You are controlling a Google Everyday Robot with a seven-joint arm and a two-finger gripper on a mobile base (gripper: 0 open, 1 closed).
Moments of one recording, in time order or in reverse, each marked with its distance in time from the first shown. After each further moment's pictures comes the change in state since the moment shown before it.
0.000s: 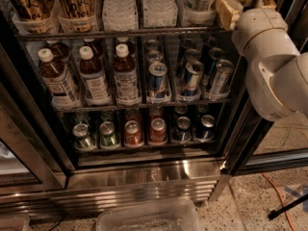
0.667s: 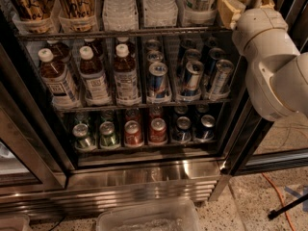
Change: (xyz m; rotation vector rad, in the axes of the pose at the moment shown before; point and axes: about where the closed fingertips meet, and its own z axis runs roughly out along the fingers) arm 0.000 0.000 0.000 0.000 0.000 0.000
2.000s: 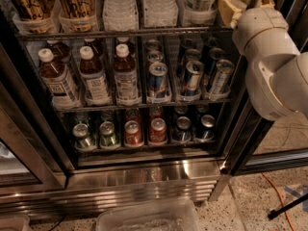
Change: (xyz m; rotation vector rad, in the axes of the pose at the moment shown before) arm -0.005 -0.003 0.000 0.009 -0.010 0.007
